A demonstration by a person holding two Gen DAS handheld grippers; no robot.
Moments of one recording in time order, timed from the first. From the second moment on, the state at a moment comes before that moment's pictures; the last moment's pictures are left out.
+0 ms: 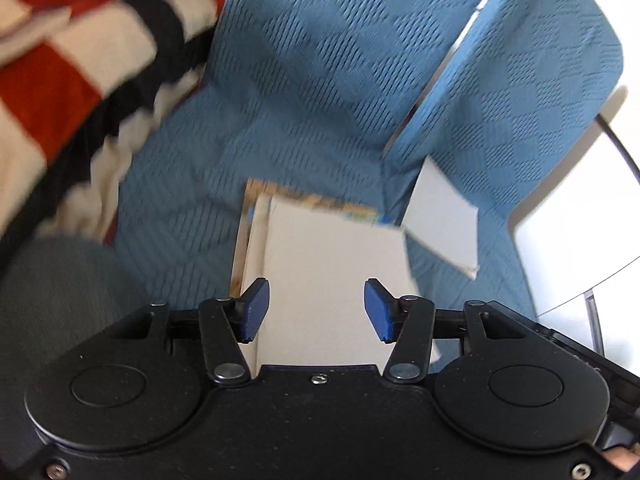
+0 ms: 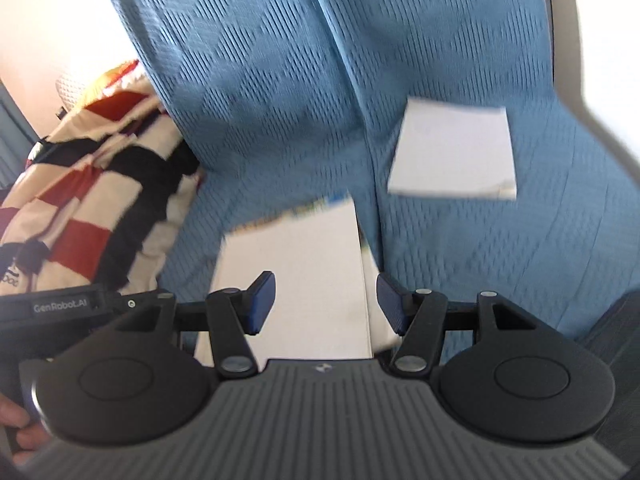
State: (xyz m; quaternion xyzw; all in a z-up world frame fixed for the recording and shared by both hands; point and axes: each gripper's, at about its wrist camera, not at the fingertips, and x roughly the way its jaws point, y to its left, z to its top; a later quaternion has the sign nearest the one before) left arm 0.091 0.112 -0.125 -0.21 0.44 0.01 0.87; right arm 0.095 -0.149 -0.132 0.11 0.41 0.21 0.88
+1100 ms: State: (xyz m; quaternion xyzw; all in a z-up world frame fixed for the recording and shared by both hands) left arm 0.077 0.059 -0.043 -0.19 0.38 -0.07 0.90; right arm 0.056 -0.193 -0.055 0.10 0.33 0.18 0.92
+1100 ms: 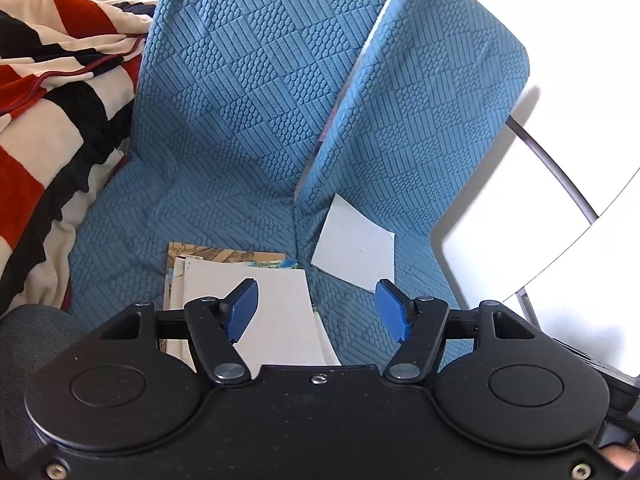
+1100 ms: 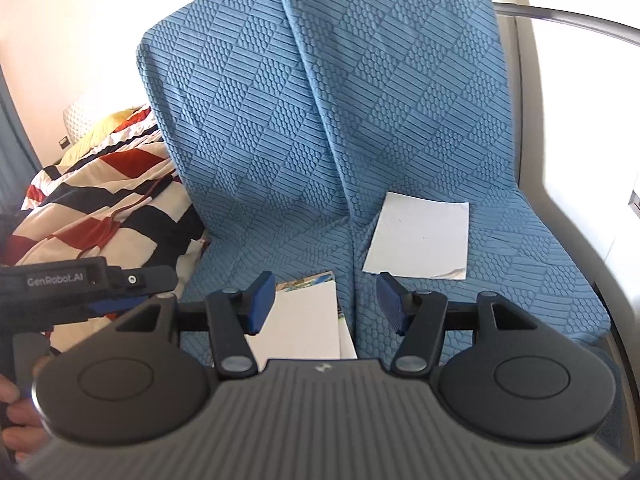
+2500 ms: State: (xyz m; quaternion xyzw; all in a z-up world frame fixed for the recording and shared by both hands) left arm 0.103 -0.027 -0.060 -0.12 0.39 -0.10 0.91; right arm 0.070 -0.262 -0.088 0.09 0.33 0.12 0.93
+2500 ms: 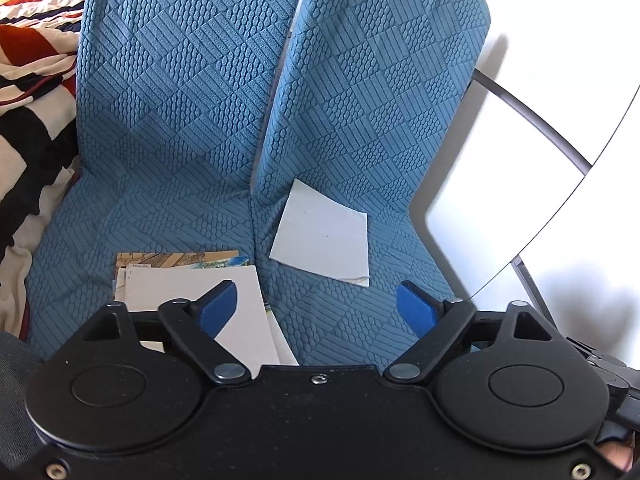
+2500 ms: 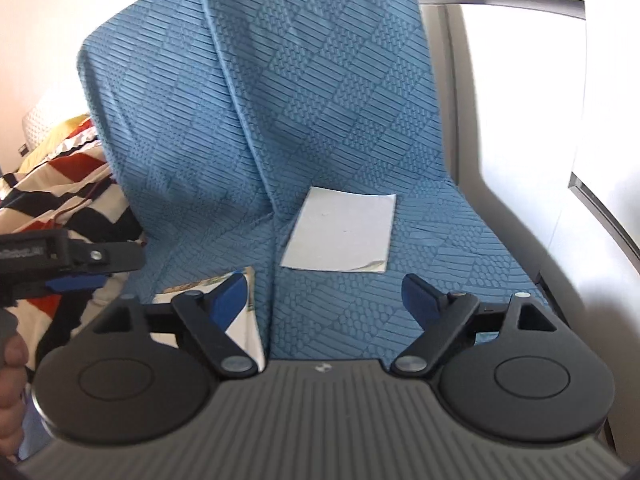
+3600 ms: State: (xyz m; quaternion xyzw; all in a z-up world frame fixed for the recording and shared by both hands) left arm 0.208 -0.069 -0.138 -0.10 0.40 -0.09 0.91; right arm 0.160 -0.287 -0.199 0.16 0.32 0.08 0.93
